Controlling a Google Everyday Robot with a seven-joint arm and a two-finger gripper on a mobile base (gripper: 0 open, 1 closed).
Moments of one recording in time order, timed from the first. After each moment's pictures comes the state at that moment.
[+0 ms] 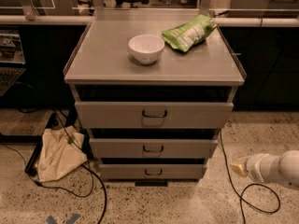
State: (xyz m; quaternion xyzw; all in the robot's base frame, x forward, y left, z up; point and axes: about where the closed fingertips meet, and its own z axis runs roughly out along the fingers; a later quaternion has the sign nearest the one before) arm 0.502 -0.337 0.532 -0.27 0.91 0.07 0.30
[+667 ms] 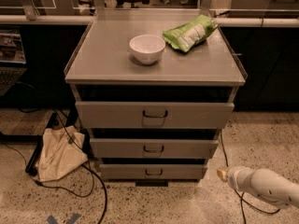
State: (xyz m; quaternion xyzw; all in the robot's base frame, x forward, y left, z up) arm 0.530 -0.327 0.418 -0.13 0.93 0.08 0.33
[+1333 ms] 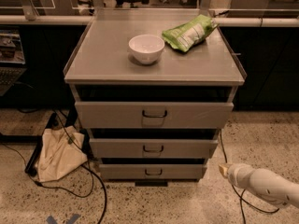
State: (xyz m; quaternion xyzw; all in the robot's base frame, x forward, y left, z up) arm 0.549 -0.336 0.420 -0.11 0.92 0.05 0.36
